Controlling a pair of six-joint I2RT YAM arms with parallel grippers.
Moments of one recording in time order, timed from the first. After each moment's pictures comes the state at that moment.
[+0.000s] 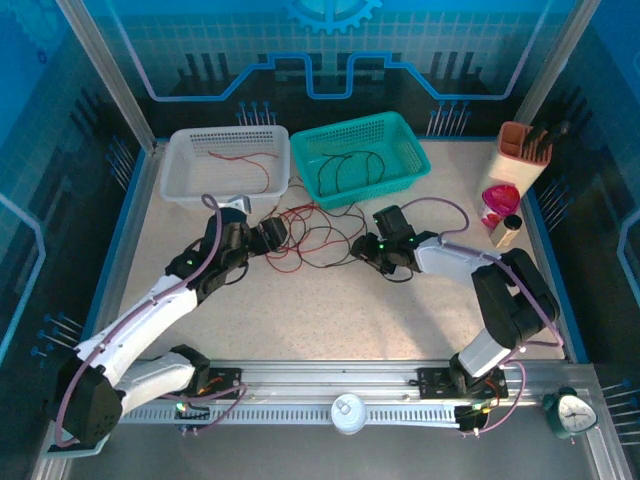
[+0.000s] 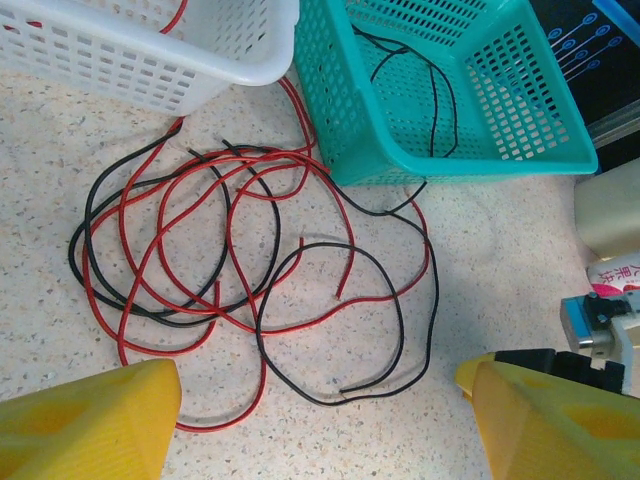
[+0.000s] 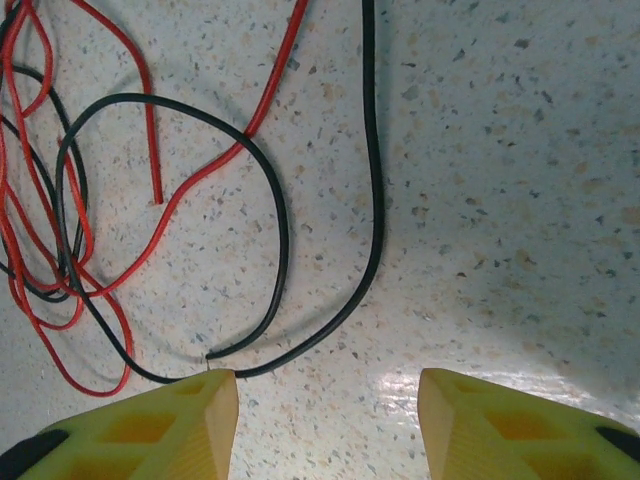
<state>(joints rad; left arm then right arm) -0.45 1.05 0.76 -0.28 -0.05 -0.75 0.50 1.61 0.85 -0.23 -0.19 0.97</state>
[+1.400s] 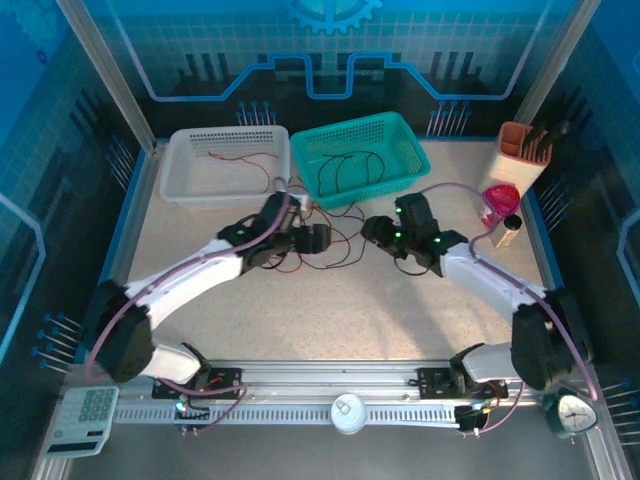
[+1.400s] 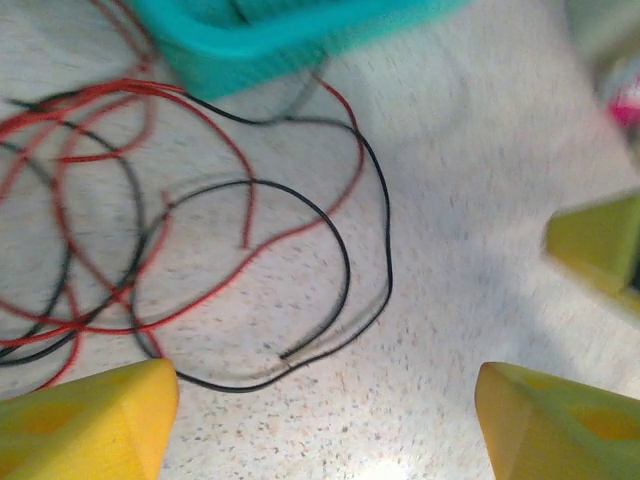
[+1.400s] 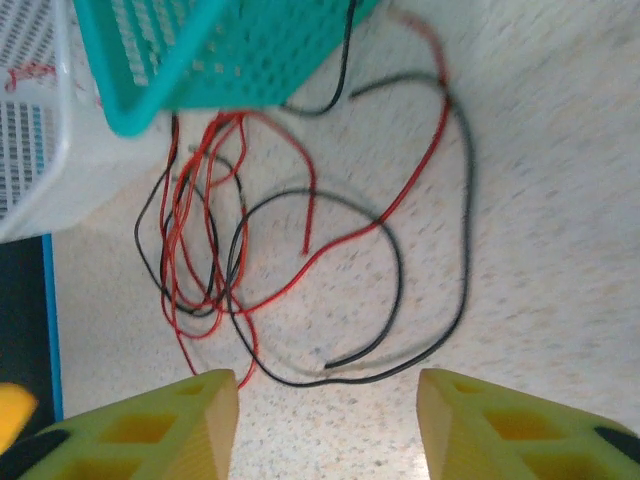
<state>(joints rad) -0.66 1.46 1.07 -0.39 0.02 -0.50 0.42 1.33 0.85 -0.28 -0.16 0.88</state>
